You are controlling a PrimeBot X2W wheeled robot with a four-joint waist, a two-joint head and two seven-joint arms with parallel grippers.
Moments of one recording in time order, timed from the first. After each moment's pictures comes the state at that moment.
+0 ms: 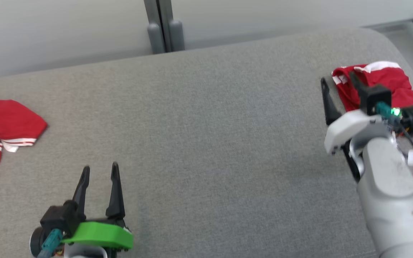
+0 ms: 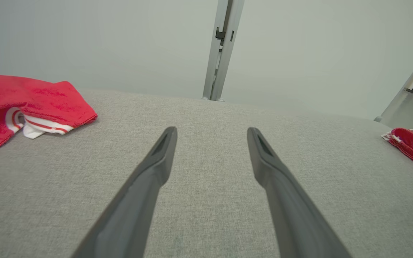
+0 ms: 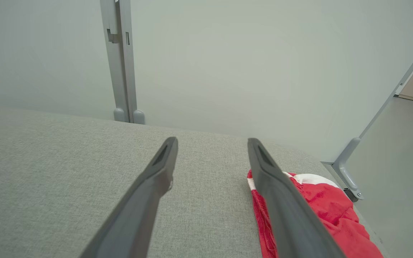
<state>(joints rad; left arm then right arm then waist) -0.05 0.05 -0.08 0.19 -0.30 -0.09 -0.26 -0.68 -0.07 -0.12 0.75 -0.15 0.13 -0.26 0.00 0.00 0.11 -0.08</state>
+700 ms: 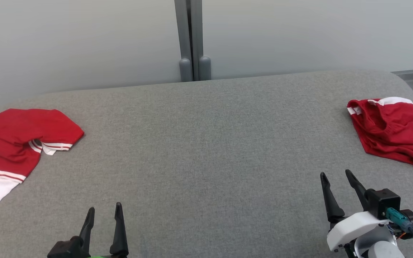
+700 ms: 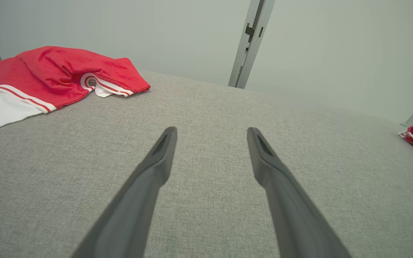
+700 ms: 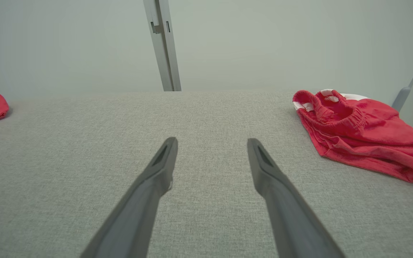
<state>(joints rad) 0.11 0.05 -0.10 0.20 -0.33 -0.06 -0.26 -0.10 -0.05 -0.04 0.37 0.12 0.13 -0.26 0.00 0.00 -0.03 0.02</state>
